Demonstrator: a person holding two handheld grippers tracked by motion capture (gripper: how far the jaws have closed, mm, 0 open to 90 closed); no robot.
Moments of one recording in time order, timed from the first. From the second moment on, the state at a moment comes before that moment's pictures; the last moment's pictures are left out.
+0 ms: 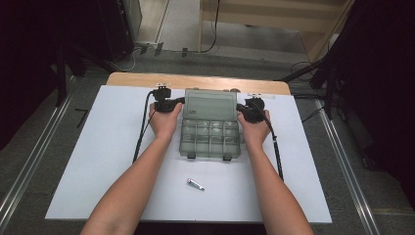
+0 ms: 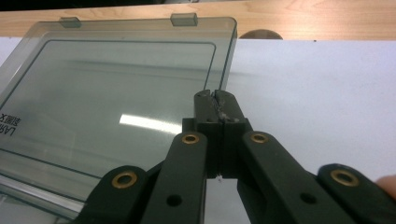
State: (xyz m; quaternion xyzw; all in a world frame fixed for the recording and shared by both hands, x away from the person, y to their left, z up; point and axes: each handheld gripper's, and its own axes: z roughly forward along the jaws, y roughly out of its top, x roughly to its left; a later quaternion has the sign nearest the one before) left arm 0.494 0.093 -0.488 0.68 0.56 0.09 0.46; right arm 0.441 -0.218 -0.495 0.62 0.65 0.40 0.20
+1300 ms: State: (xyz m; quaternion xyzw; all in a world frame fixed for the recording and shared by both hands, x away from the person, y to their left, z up) left arm 0.461 0.089 -0.470 0.72 0.46 0.12 0.51; right arm 0.413 -0.223 -0.488 0.56 0.65 0.47 0.21
